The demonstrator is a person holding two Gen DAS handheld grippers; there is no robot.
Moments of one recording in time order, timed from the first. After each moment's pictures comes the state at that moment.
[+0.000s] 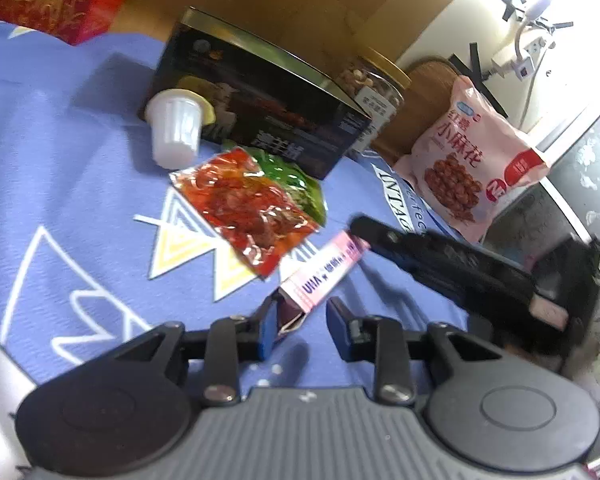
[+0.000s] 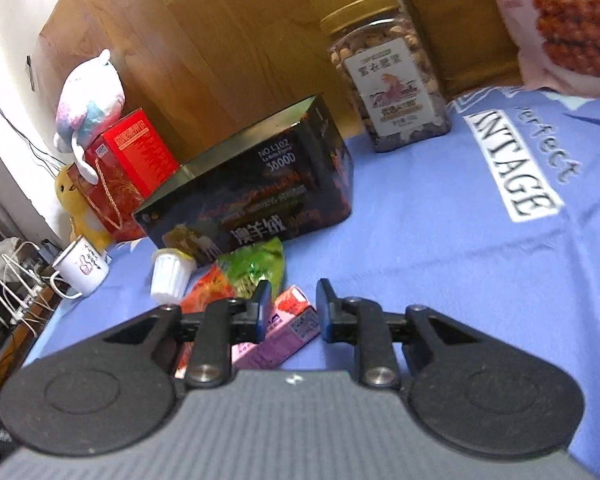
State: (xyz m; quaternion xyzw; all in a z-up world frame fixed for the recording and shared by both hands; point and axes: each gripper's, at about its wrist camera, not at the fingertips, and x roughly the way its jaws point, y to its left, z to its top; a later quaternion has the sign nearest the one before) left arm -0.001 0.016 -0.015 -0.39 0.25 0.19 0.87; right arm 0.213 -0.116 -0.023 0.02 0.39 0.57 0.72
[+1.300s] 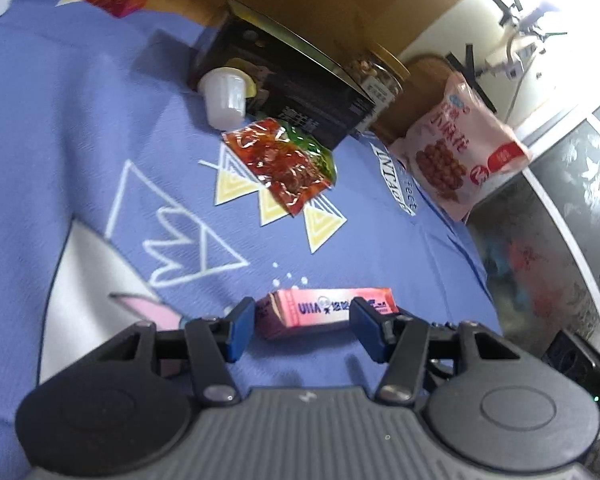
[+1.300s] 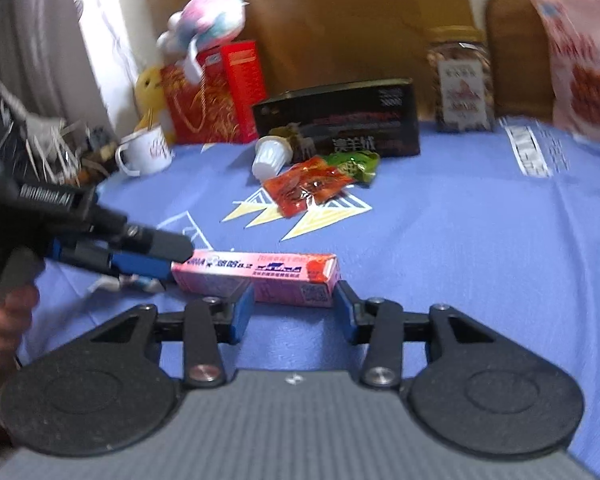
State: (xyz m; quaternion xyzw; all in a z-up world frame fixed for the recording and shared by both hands) left arm -0.063 0.007 -0.009 -0.41 0.28 0.16 0.85; right arm 0.109 -0.192 -0.016 -0.12 0.30 0.64 0.70
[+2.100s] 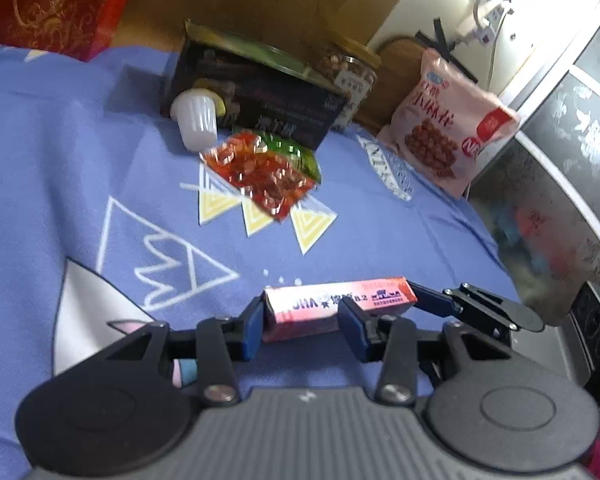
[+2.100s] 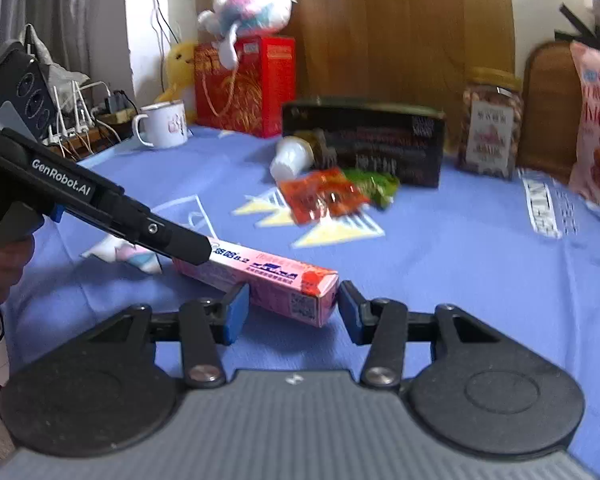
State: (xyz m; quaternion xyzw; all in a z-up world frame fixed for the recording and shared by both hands) left arm -0.066 -0.007 0.009 -0.34 0.28 0.16 0.88; right arm 0.094 -0.186 -0.007 -0.18 0.23 0.66 0.69
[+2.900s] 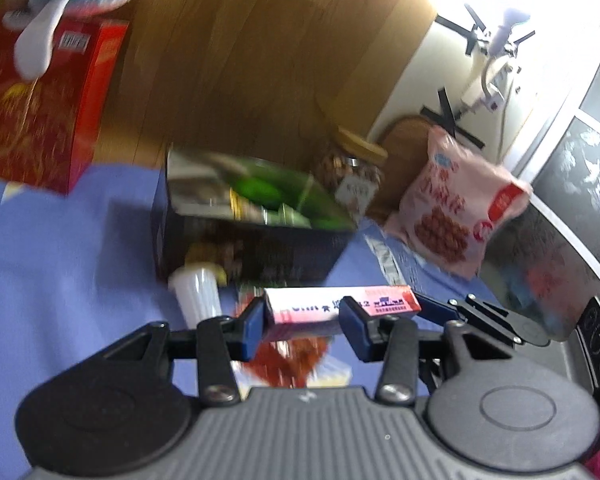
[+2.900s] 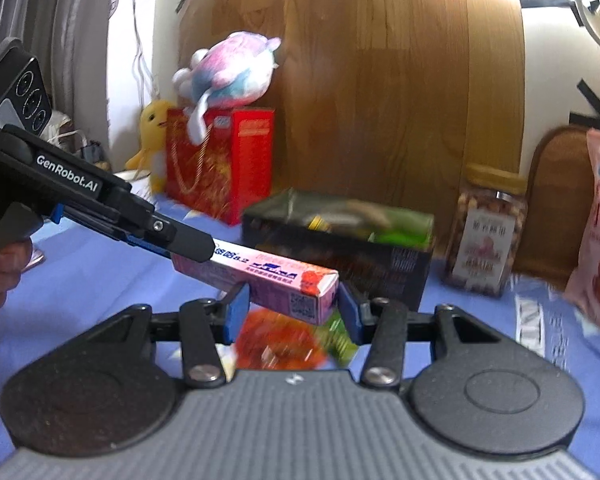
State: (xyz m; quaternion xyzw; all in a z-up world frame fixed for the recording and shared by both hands) left arm -0.006 0.076 0.077 -0.29 0.24 0.19 0.91; right arm 0.143 -0.098 0.037 -0.15 0.16 0.66 0.72
